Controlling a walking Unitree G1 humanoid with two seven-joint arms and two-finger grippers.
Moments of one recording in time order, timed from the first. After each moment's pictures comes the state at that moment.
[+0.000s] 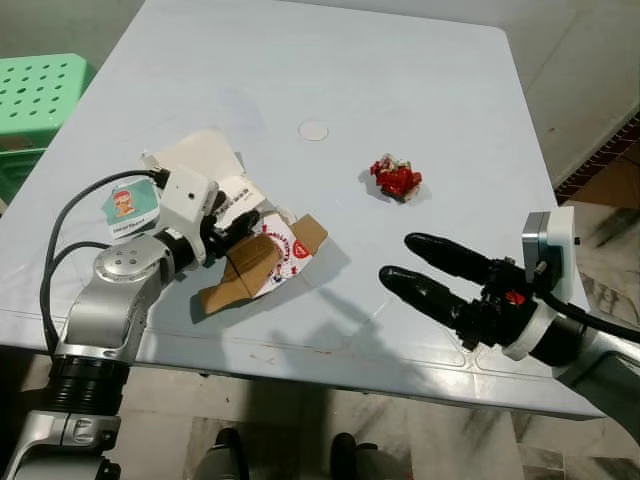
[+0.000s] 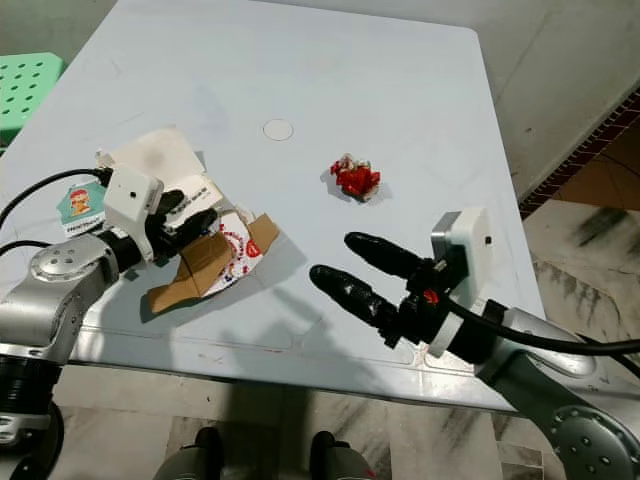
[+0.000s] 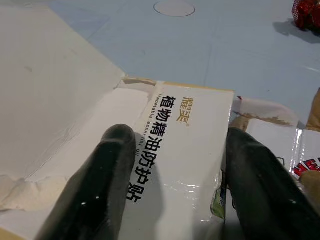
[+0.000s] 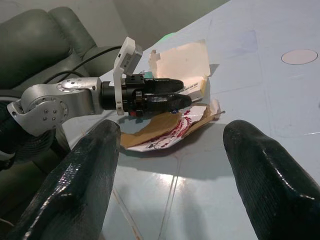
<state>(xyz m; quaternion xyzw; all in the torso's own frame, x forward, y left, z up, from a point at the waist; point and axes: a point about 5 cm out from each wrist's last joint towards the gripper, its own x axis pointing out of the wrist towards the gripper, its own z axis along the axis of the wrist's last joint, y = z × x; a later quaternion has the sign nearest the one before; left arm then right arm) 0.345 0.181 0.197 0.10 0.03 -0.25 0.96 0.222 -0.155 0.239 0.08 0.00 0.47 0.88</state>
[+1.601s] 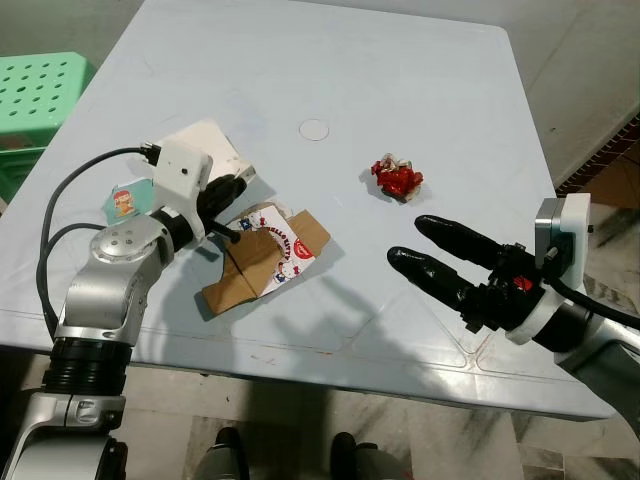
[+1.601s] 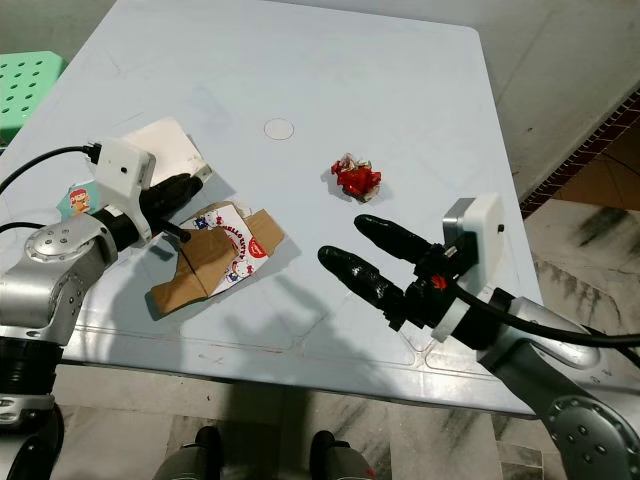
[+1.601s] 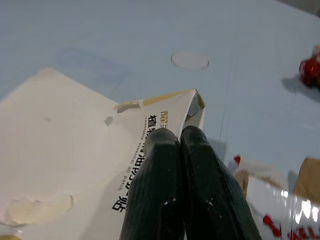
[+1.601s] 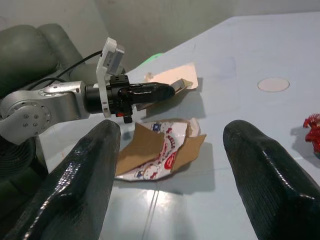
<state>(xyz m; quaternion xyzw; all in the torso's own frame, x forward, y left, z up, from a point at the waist) 0.355 0.177 0.230 0.08 -0.02 -0.23 0.97 0.235 -0.158 0.247 0.07 -0.05 0.44 0.89</state>
